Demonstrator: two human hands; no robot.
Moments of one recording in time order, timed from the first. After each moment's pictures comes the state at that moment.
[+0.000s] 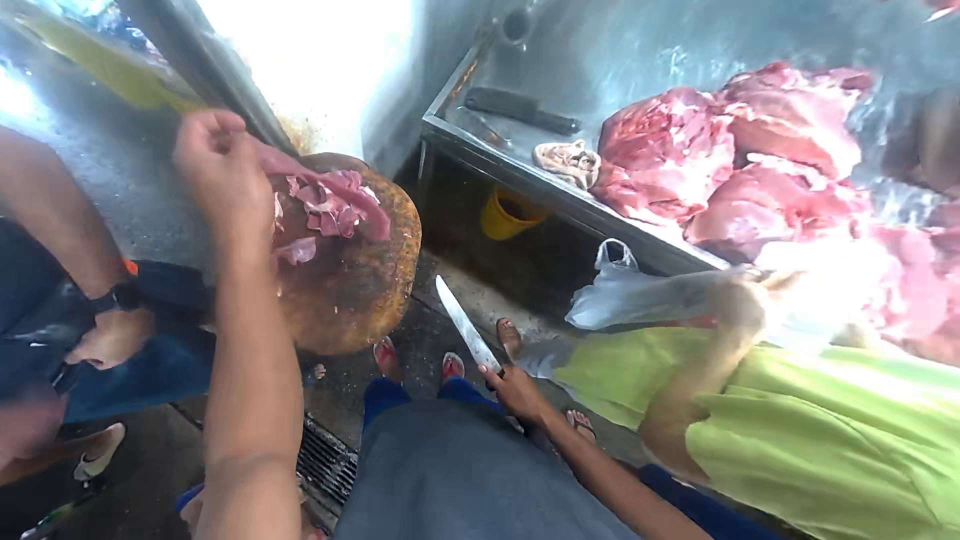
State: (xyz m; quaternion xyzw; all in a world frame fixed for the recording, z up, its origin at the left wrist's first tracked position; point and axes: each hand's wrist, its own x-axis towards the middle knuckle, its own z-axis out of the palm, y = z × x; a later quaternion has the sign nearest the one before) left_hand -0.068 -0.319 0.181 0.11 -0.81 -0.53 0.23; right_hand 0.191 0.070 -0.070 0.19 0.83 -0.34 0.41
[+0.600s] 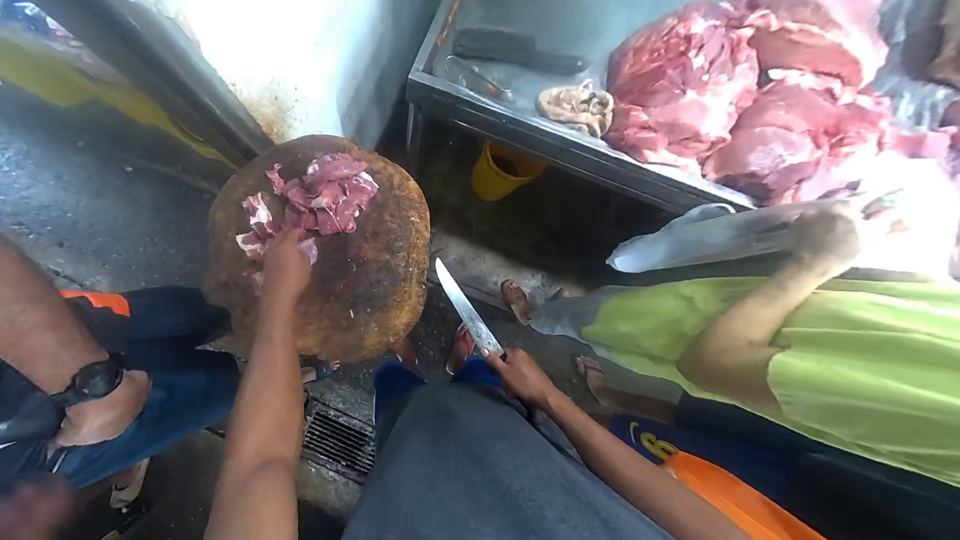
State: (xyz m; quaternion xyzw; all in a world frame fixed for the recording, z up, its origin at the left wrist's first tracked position) left_hand -0.080 -0.404 -0.039 0.02 -0.97 -0.19 -0.14; right_hand 0.191 0.003 -0.076 0.25 0.79 -0.38 0.42
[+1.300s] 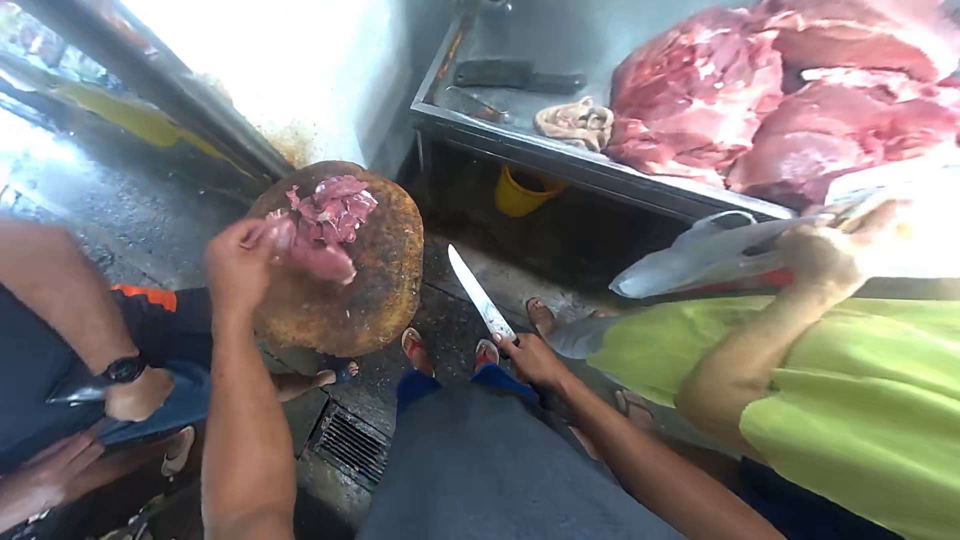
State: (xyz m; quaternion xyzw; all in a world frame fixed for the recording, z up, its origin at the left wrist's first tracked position) left_hand -0.025 -0.353 0.144 0.05 -0.95 -0.30 0.04; right_hand 0.160 0.076 -0.076 0.21 0.78 -0.44 0.39
